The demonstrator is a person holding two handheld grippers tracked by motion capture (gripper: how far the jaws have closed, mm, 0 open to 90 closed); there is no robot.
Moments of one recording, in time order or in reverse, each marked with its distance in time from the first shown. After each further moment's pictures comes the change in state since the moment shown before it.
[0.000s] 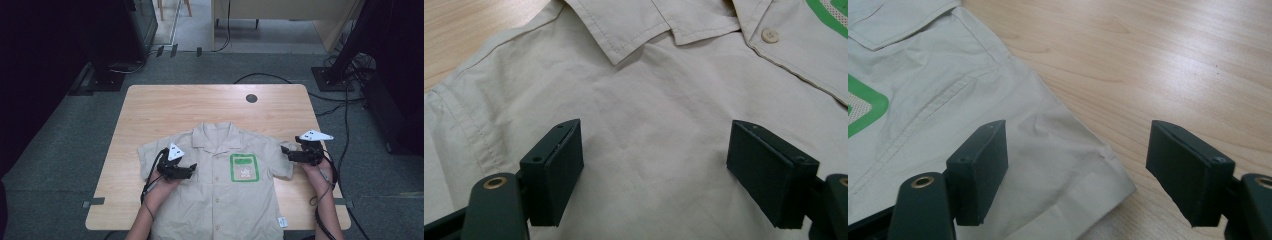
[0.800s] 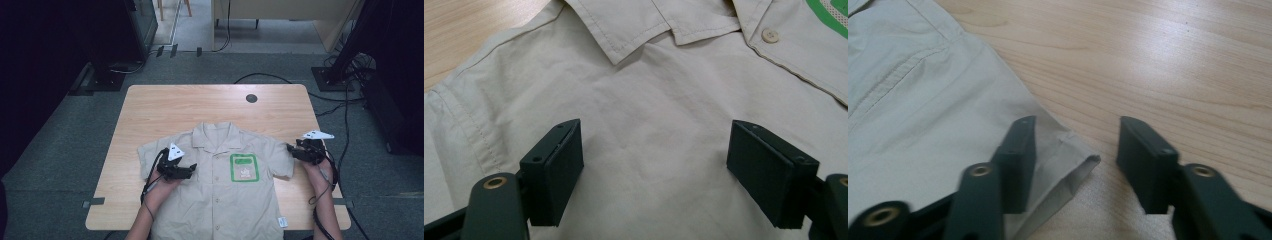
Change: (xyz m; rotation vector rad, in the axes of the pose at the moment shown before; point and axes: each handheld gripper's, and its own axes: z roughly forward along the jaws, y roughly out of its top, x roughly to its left) left arm 0.000 0.000 0.000 0.000 0.000 -0.002; right arm -0.008 -0.006 0.004 0.072 -0.079 0.080
